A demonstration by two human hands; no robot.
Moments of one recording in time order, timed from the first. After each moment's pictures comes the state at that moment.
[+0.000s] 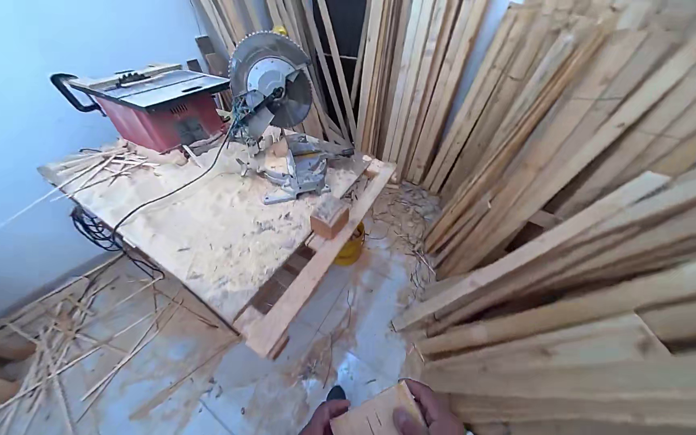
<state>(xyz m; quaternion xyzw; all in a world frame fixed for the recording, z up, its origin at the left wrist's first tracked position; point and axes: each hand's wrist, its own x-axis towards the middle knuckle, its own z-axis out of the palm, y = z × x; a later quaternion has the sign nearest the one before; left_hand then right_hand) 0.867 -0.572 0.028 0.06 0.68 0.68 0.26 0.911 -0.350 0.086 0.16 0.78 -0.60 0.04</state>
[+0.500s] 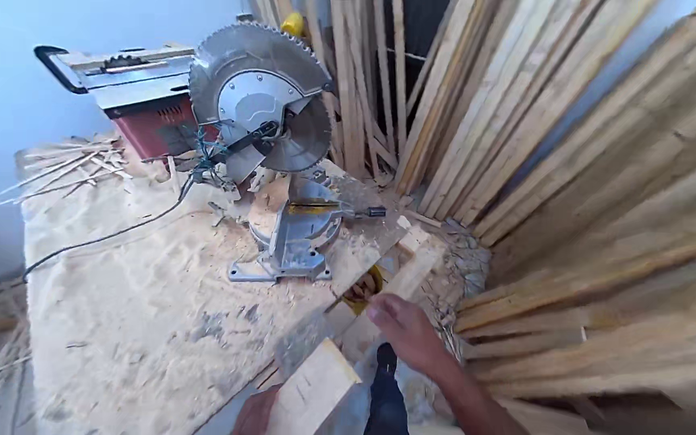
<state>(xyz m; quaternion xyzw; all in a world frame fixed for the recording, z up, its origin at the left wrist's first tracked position) 0.458 -0.444 0.065 -0.01 0.90 0.43 -0.01 0.291 -0.173 0.117 -0.07 0.86 -0.48 0.14</state>
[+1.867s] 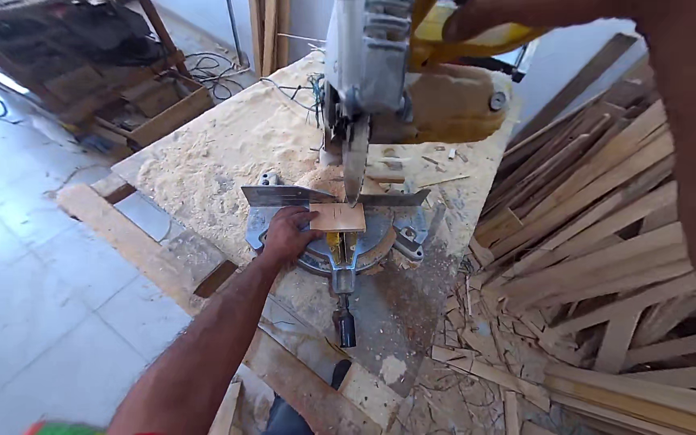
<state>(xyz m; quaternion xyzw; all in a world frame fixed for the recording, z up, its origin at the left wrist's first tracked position) 0.055 -0.344 -0.005 -0.52 0.78 0.25 -0.25 -0.255 -0.356 0.411 -0.86 0.50 -0.03 0.07</state>
